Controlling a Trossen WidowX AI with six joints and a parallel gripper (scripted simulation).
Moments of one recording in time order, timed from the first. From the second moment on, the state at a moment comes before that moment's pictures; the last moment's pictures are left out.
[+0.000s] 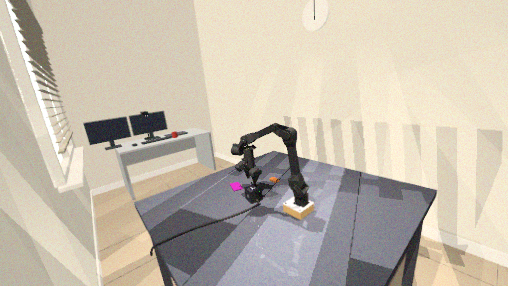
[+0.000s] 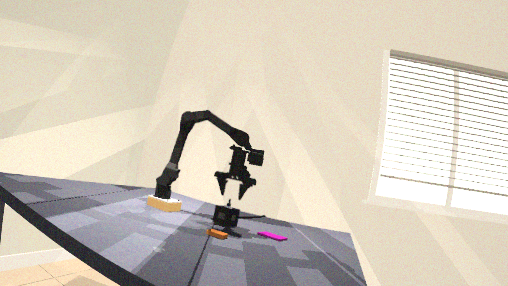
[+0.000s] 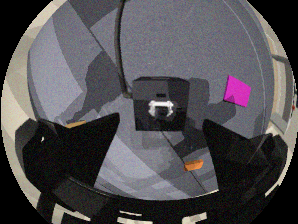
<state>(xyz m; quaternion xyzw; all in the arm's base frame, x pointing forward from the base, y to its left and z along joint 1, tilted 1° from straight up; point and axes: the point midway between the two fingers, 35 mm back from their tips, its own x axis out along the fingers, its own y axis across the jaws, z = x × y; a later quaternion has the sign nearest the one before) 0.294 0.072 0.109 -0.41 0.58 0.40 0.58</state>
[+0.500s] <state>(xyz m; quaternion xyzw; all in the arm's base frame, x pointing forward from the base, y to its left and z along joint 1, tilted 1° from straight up) 0.294 0.072 0.098 -0.41 0.58 0.40 0.58</state>
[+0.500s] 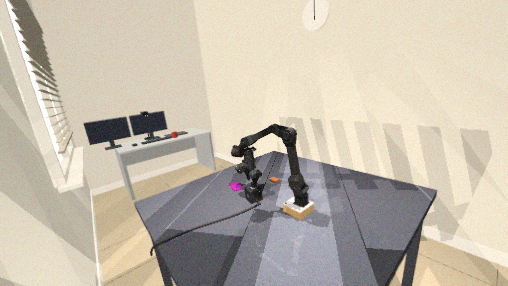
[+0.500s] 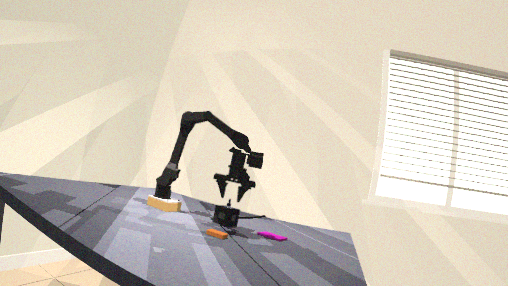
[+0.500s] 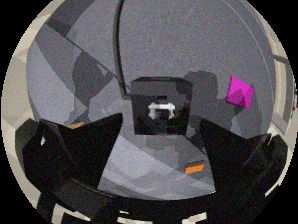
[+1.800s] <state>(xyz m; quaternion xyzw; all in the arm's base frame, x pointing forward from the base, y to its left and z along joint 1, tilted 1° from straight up) 0.294 0.072 0.100 -0.41 0.58 0.40 0.58</state>
